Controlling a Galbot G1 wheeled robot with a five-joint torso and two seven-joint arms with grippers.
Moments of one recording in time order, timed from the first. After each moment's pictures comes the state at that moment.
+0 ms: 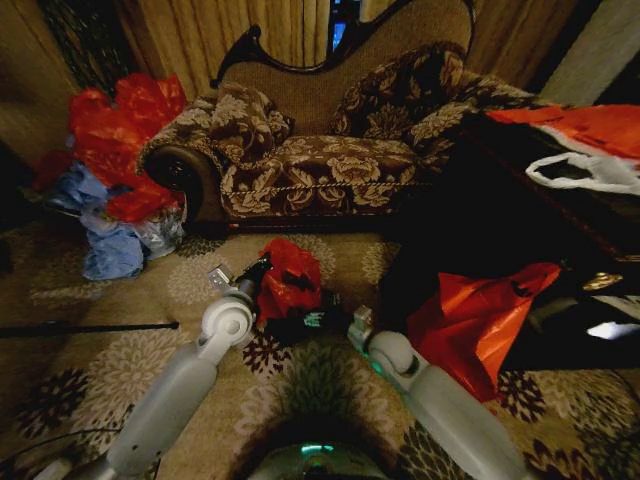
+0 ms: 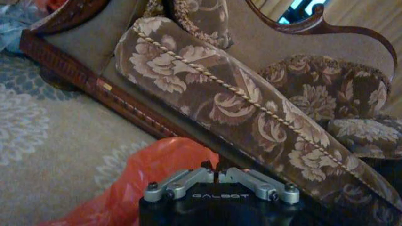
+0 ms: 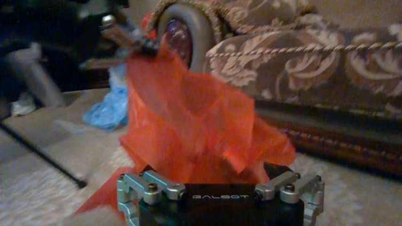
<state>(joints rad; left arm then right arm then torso) 0.88 -1.04 -0.17 -2.06 -1.24 0.18 -0.73 -0.77 1.15 -0.17 1.74 0.44 -0.29 -0.02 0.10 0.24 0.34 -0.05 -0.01</state>
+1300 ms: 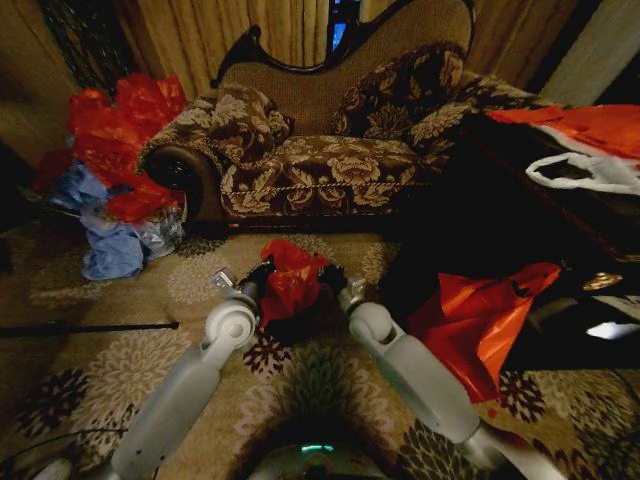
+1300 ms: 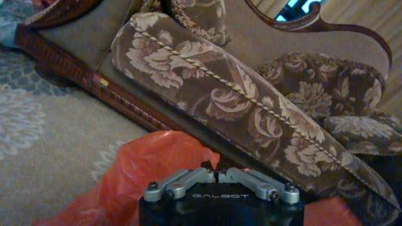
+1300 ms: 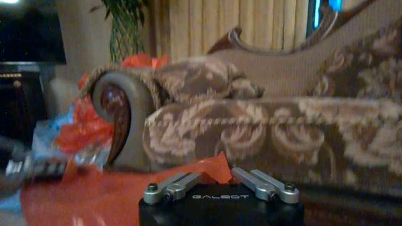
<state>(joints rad) 0.90 -1.06 -0.17 -2.07 -1.21 0.19 -0.71 -0.64 1.21 -0.13 1.74 0.49 -0.21 0.20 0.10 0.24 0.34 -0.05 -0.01</state>
